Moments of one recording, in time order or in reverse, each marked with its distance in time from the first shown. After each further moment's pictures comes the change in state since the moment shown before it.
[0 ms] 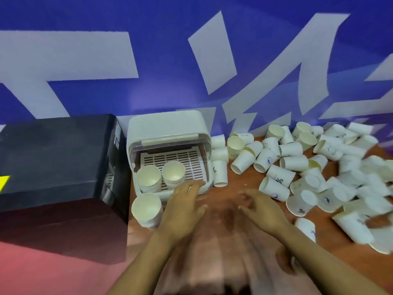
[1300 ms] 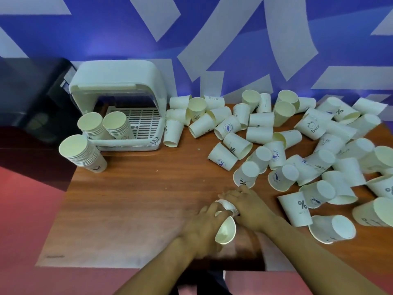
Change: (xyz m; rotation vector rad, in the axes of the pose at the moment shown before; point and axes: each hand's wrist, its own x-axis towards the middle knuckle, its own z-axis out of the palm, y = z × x) left_hand -0.025 0.219 0.241 0.177 -0.503 -0.061; right_hand -0.039 0.245 -0.036 -0.288 -0.351 -0.490
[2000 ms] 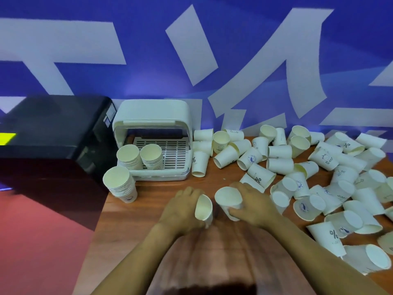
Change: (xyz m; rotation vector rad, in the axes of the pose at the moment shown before) left_hand -0.046 -0.130 -0.119 -0.025 0.277 -0.136; right_hand 0.066 -0.108 -0.077 0.091 0.194 0.270
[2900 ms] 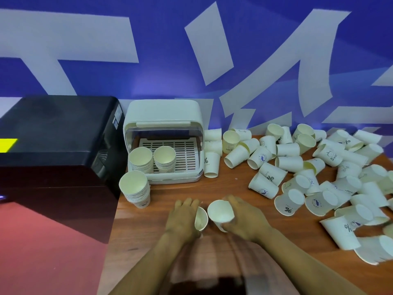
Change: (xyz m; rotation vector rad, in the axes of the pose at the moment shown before) left_hand -0.014 -0.067 0.006 0.053 -0.134 -0.113; right_hand 0.008 -0.081 0.049 -0.005 -0.080 0.073
